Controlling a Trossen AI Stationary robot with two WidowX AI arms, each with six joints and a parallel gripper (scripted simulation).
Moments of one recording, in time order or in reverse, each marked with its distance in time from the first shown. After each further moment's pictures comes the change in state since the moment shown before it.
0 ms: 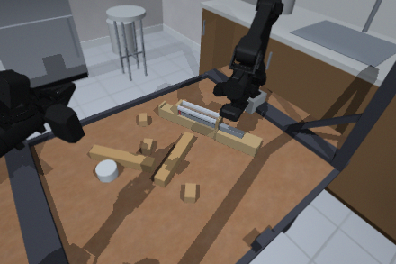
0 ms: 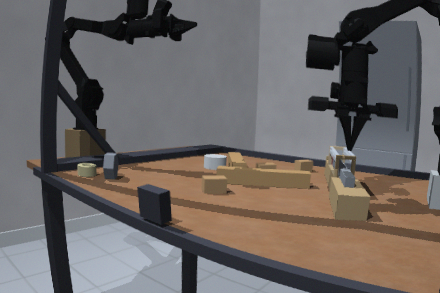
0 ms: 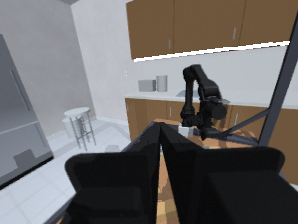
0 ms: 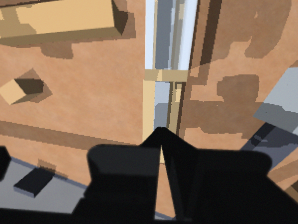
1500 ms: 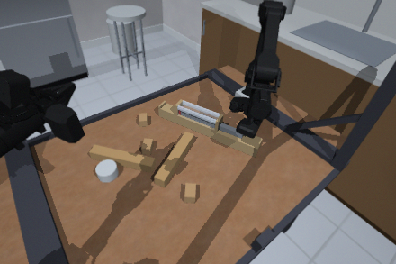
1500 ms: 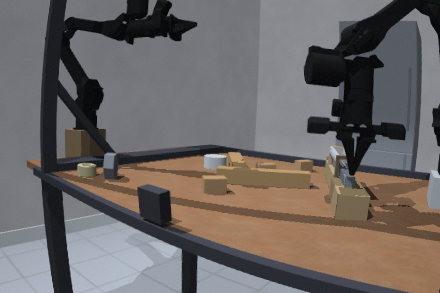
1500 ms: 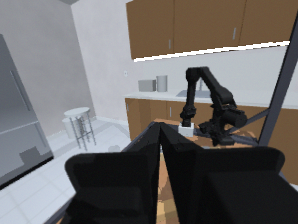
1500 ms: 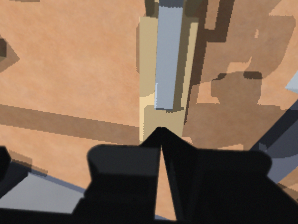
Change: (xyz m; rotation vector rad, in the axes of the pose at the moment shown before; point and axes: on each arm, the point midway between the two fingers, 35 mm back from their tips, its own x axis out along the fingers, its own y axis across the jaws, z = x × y) left arm 0.000 0.000 0.000 0.000 0.000 0.000; right arm 0.038 0.000 -0.063 -0.002 -0.007 -0.011
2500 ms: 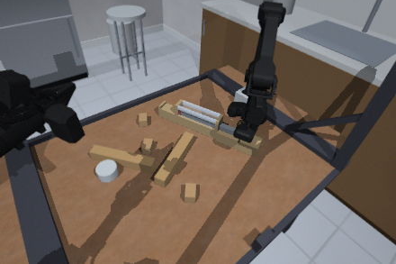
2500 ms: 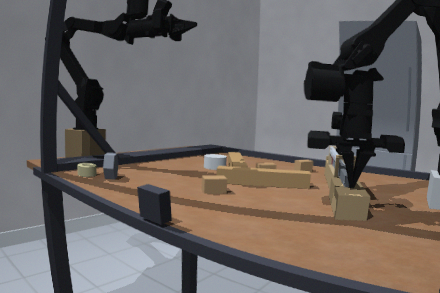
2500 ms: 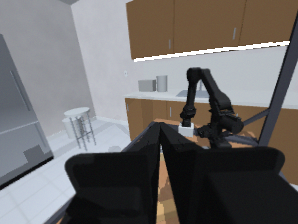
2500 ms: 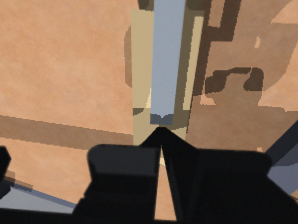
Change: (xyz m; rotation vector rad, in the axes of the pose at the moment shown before) left arm 0.000 0.000 0.000 0.000 0.000 0.000; right arm 0.025 -0.004 0.006 0.001 -0.005 -0.017
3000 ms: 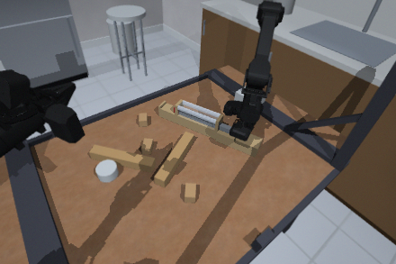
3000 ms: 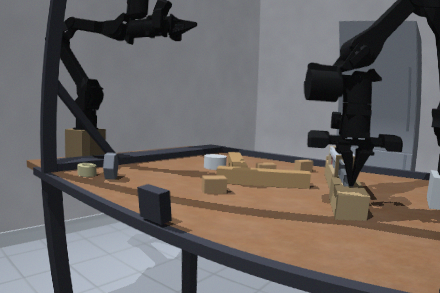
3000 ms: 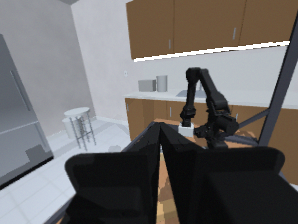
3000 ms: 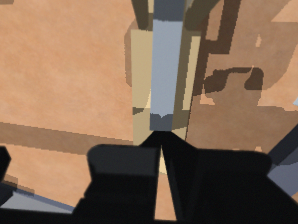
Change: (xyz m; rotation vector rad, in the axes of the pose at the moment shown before) left arm 0.000 0.000 0.000 0.000 0.000 0.000; right arm 0.000 0.000 0.014 -0.001 0.001 0.000
